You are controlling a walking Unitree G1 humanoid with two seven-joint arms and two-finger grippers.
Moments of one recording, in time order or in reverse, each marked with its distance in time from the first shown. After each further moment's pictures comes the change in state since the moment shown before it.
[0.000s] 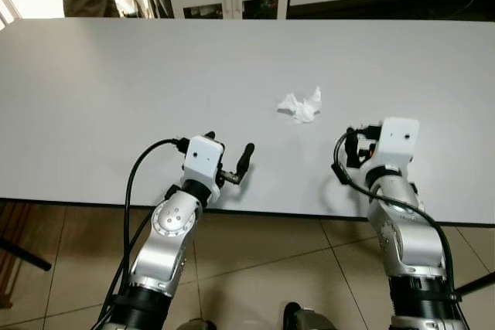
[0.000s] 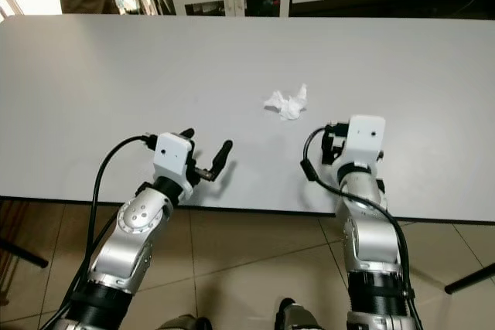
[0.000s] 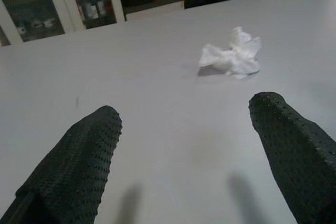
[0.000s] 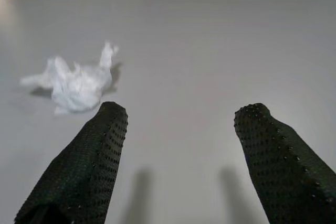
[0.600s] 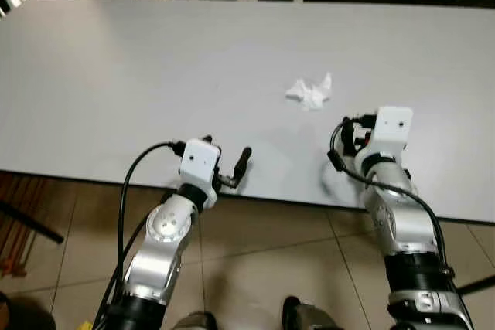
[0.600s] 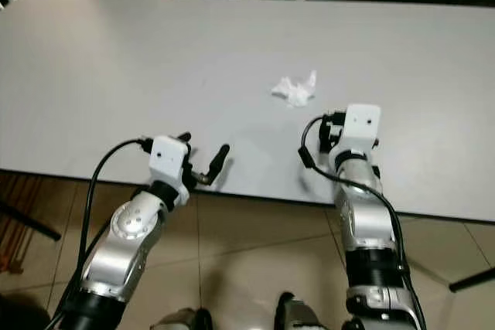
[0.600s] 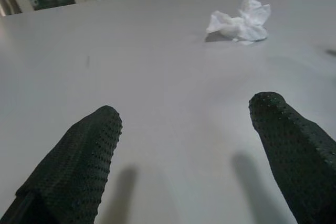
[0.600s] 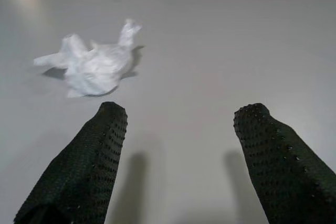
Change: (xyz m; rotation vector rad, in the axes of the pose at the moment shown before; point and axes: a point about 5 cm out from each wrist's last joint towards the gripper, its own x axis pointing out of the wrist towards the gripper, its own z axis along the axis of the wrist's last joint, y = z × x) left arm -0.010 0.002 -0.001 0.001 0.035 0.004; right arm 0.021 0.003 -0.005 0.009 0.007 0.026
